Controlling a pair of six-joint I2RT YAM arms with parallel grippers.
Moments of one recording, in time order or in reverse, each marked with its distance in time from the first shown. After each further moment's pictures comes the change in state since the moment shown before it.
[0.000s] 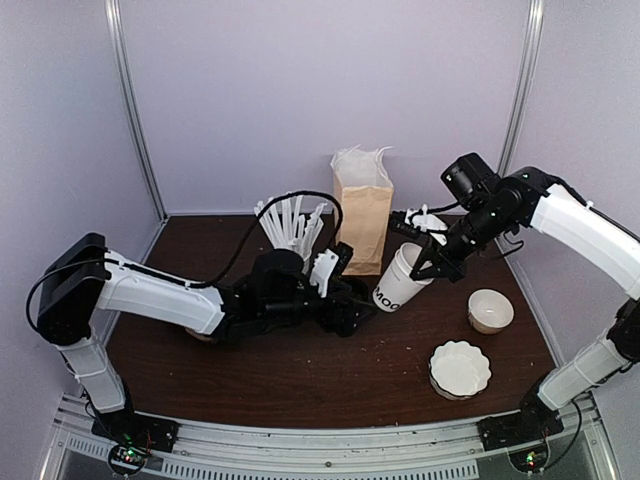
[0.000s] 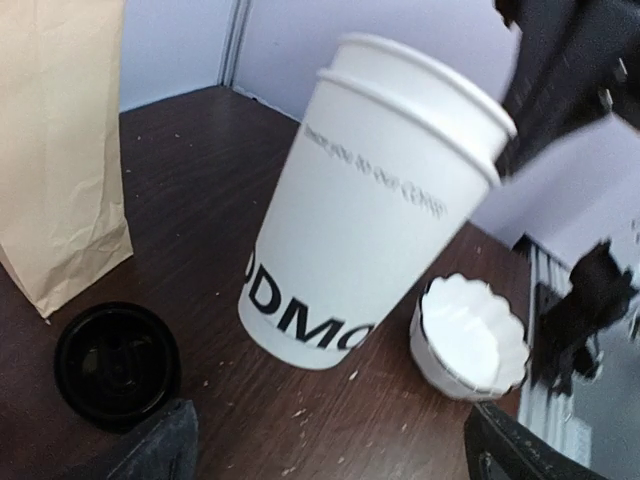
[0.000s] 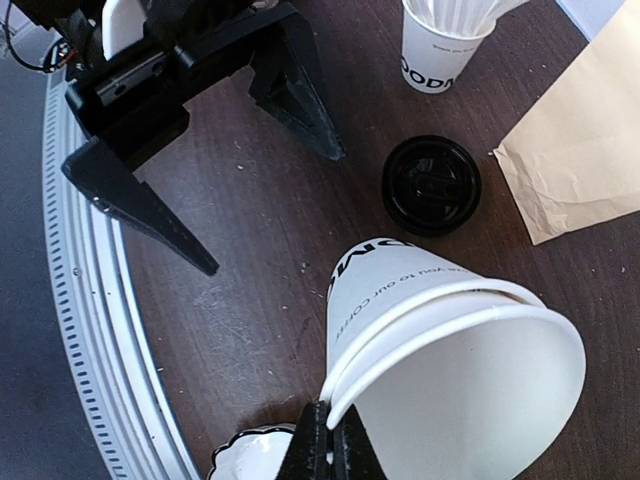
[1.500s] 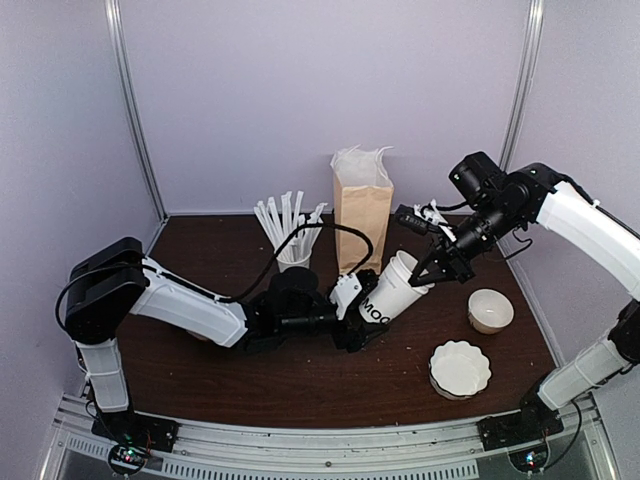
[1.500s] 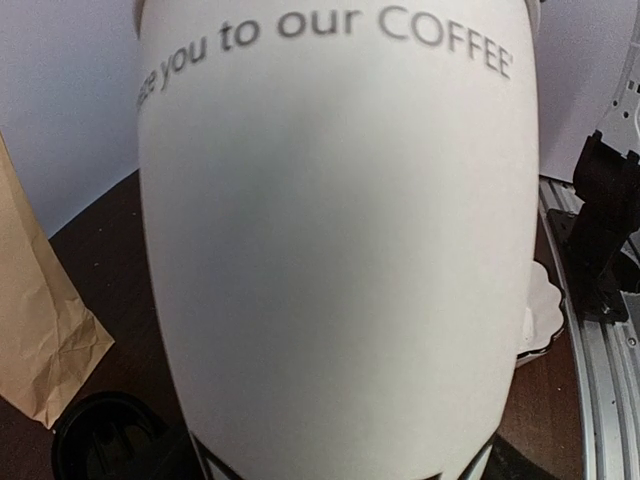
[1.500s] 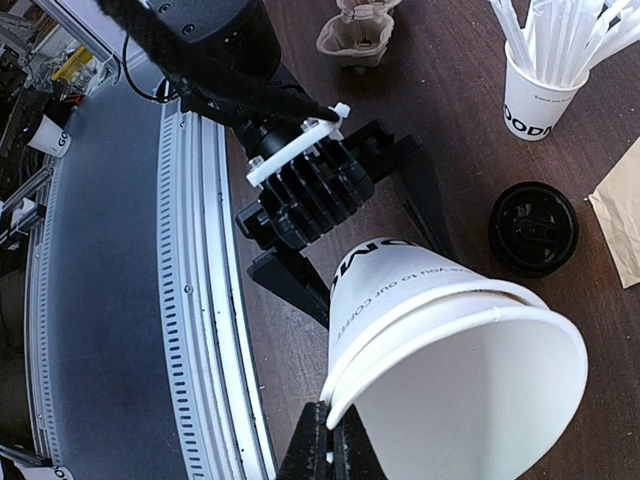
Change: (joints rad) left arm -0.043 0.118 -0.030 0.197 0.036 0.430; right arm -0.038 -0.015 0.028 -0.102 -0.326 -0.005
